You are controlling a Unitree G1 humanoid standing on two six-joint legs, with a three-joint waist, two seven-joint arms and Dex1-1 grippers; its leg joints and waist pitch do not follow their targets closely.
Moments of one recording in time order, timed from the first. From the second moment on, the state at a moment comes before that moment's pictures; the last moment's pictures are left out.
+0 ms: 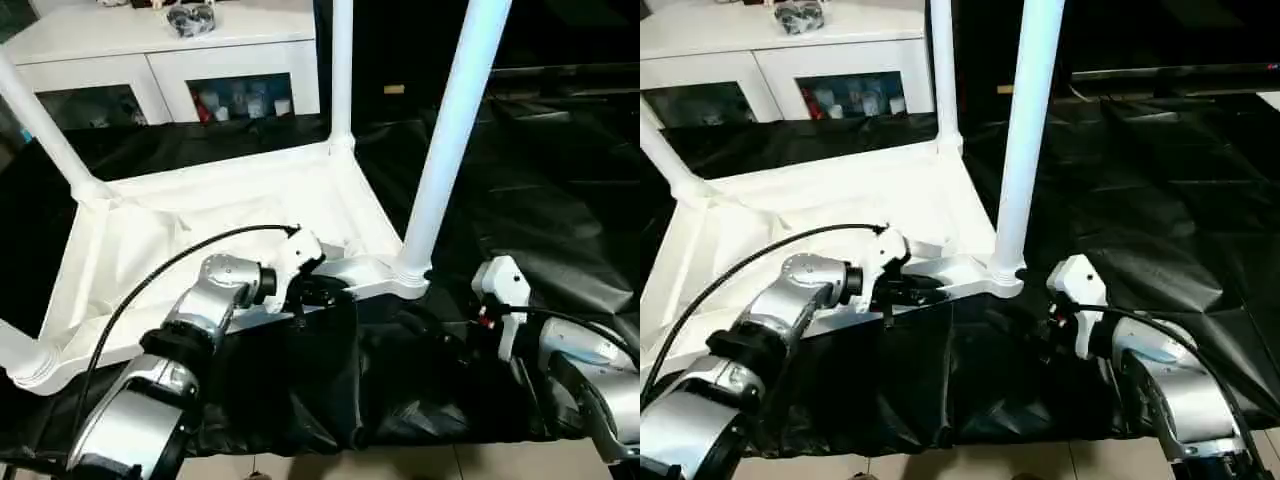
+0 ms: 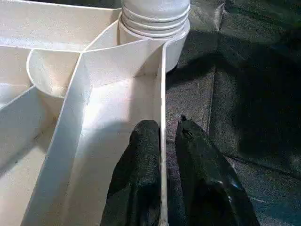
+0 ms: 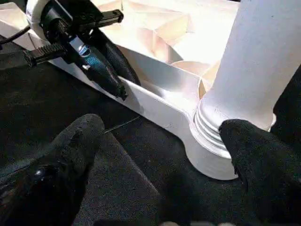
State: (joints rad) left arm -0.70 0.21 -0.24 0.85 -0.02 0.02 -1.13; right arm -0.09 -0.52 0.05 -0.03 0.27 0.27 0.87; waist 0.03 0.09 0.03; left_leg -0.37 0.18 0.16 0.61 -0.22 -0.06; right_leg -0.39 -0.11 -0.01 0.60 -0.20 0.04
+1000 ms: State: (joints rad) left arm -0.61 0.27 -0.28 0.73 0.02 -0.07 -1.16; right arm -0.18 -0.53 0.05 0.08 0.22 0.23 0.86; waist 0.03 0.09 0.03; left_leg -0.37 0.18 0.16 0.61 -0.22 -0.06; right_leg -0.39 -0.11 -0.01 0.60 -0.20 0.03
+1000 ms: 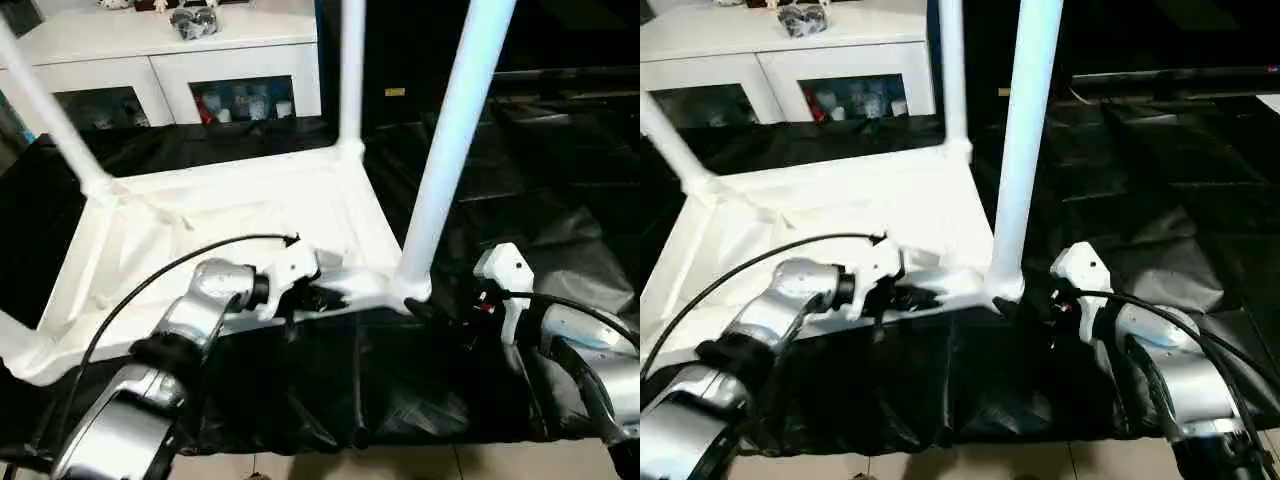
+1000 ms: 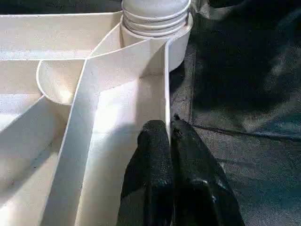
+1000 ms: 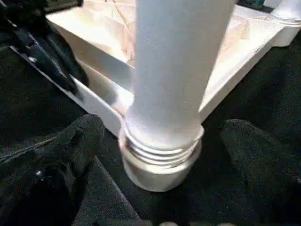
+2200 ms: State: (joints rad) left arm -0.66 0.26 -0.30 0.81 0.03 -0.08 -1.18; right arm -0.37 -0.44 0.15 0.36 0.15 0.14 0.89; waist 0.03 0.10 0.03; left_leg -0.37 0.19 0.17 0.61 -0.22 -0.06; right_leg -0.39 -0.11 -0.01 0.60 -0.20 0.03
